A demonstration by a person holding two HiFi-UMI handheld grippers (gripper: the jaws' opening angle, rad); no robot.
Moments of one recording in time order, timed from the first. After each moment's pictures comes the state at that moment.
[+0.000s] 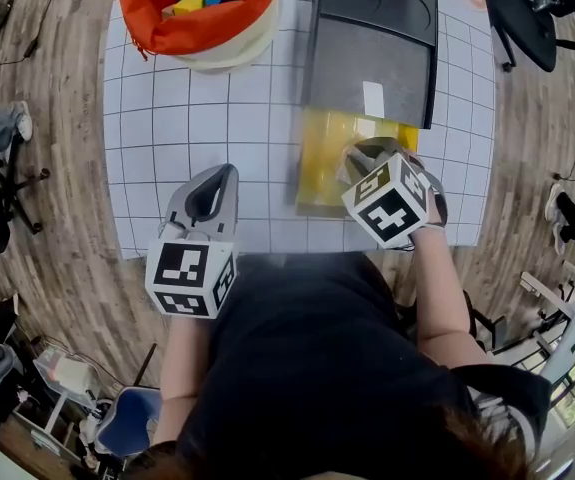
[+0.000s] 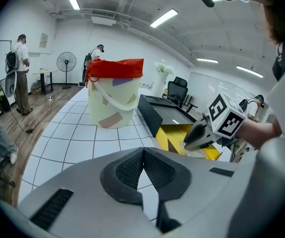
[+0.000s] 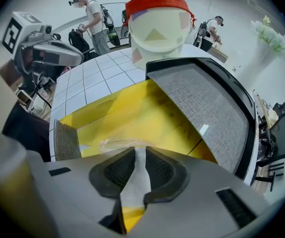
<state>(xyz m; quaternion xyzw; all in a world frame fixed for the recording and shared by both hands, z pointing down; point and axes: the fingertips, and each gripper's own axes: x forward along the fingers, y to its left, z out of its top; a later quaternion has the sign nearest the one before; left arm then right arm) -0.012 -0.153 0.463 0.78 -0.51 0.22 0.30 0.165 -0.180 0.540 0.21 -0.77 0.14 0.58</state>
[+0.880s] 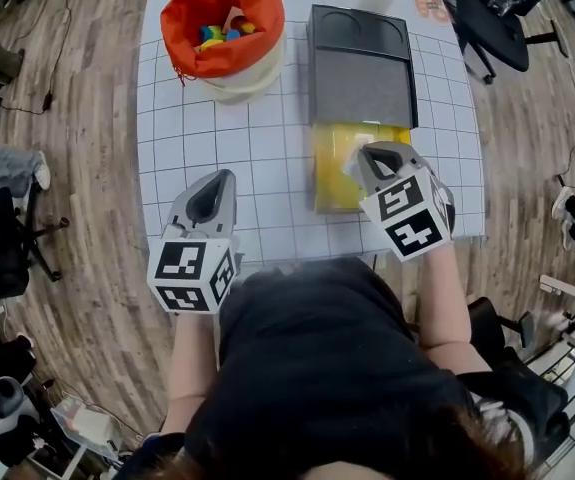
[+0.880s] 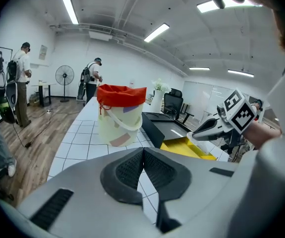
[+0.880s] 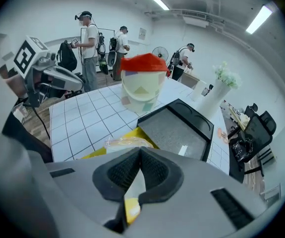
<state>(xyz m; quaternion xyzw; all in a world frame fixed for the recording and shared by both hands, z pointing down) -0.054 -0.149 0.408 0.80 -0.51 0.17 0.24 0.142 -0.183 0.433 0.35 -0.81 0.08 0.46</state>
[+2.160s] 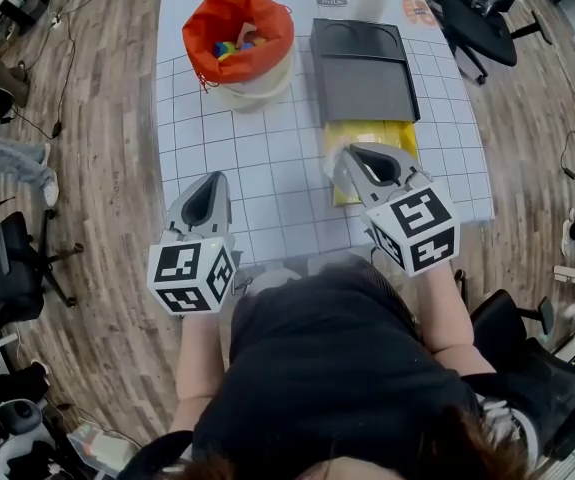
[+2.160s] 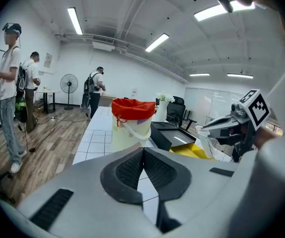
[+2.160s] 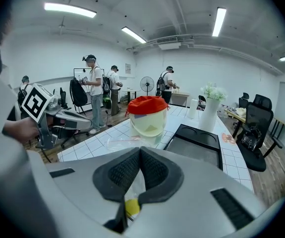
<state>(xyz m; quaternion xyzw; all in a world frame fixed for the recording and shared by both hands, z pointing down) -0.105 -0.137 0.376 0.80 -0.54 0.14 0.21 0.077 -0.155 0.354 0.42 -0.86 0.11 0.26</state>
